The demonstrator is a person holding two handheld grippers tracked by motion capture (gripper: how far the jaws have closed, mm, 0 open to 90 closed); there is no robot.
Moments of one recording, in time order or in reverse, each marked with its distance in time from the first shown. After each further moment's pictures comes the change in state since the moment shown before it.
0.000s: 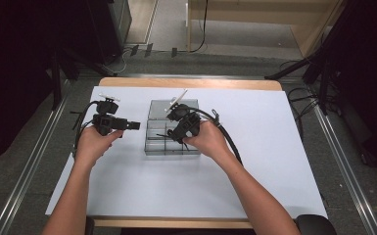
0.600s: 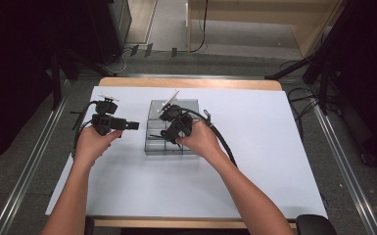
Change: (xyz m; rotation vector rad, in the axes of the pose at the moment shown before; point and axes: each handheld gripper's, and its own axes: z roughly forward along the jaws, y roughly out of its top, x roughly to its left) left arm 0.001 0.000 -0.001 0.003 0.011 0.004; right arm 0.011 0.013 0.012 -0.001 0.010 -0.014
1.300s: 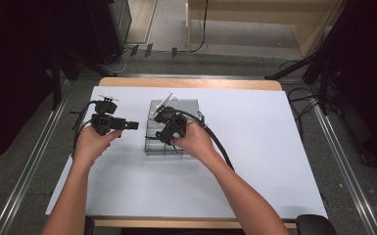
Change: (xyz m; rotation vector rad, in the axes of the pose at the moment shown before) left arm 0.001 0.000 -0.001 -0.006 -0.001 0.003; right arm 0.009 0.008 0.011 -0.006 0.003 -0.020
